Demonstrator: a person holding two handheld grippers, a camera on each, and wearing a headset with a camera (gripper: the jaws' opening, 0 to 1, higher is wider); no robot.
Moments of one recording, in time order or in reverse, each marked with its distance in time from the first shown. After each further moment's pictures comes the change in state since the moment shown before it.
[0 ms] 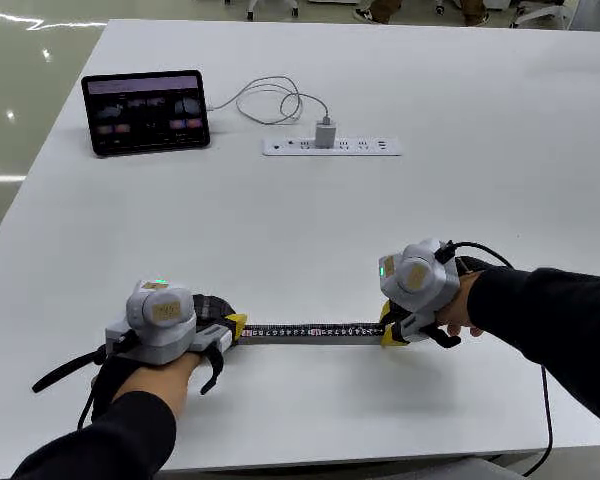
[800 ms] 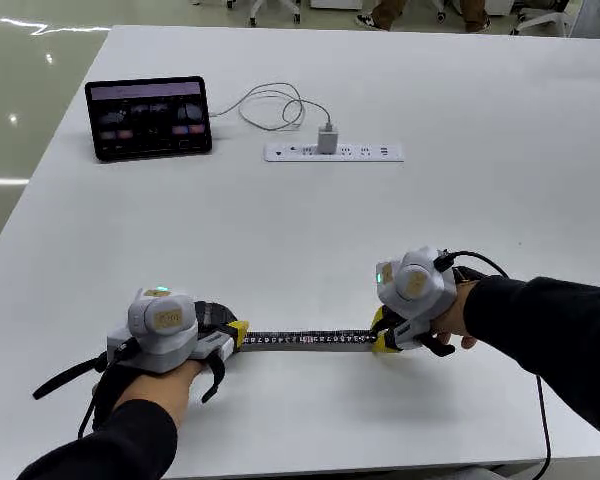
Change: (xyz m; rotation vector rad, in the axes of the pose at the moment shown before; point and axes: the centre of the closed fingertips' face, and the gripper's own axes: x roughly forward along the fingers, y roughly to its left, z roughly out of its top) left arm 0.000 0.000 0.000 -0.001 0.002 -0.003; right arm 0.005 0.000 0.016 0.003 -0.060 0.003
